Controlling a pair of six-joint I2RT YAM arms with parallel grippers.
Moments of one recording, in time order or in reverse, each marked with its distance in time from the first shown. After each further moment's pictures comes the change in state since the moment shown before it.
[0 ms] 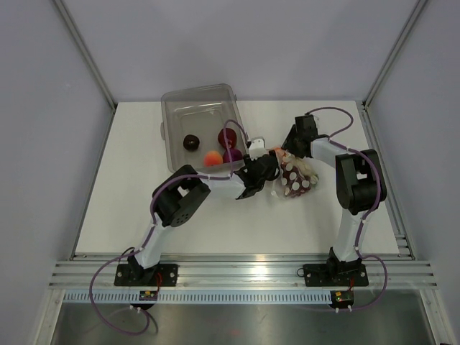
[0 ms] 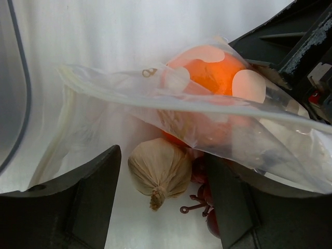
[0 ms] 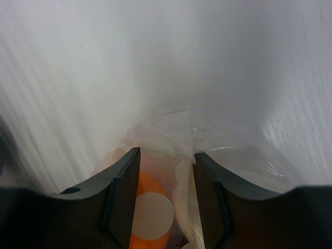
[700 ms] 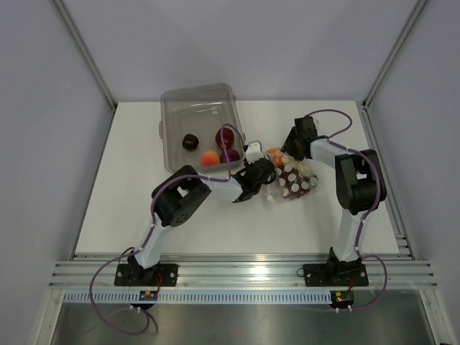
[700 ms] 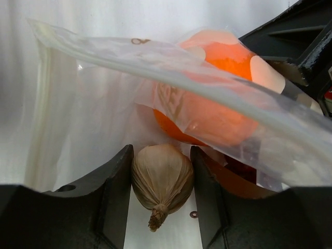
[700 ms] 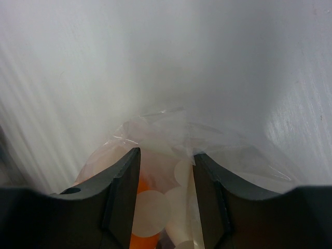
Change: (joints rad) left arm 0.002 -0.004 -0.084 0.090 0.031 -0.021; right arm 0.002 0.000 -0.015 -0.013 -0.021 0.016
